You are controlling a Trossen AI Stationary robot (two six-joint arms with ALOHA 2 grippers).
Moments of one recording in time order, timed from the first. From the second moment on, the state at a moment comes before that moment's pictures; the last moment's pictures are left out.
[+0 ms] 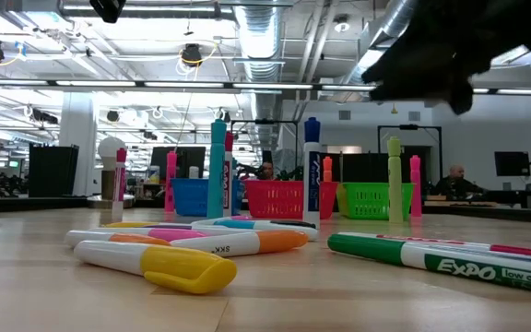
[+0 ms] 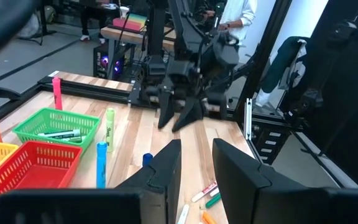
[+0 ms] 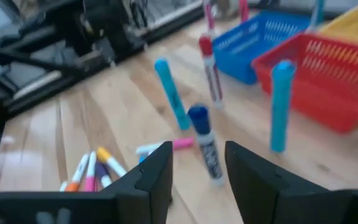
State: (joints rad) left arm -0.36 0.67 0.62 -0.07 -0.26 -0.20; right arm 0.56 1.44 0.63 0.20 0.82 0.75
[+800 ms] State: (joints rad) left arm -0.36 0.67 0.62 -0.07 -0.26 -0.20; right arm 0.52 1.64 0.70 0.29 0.75 0.46
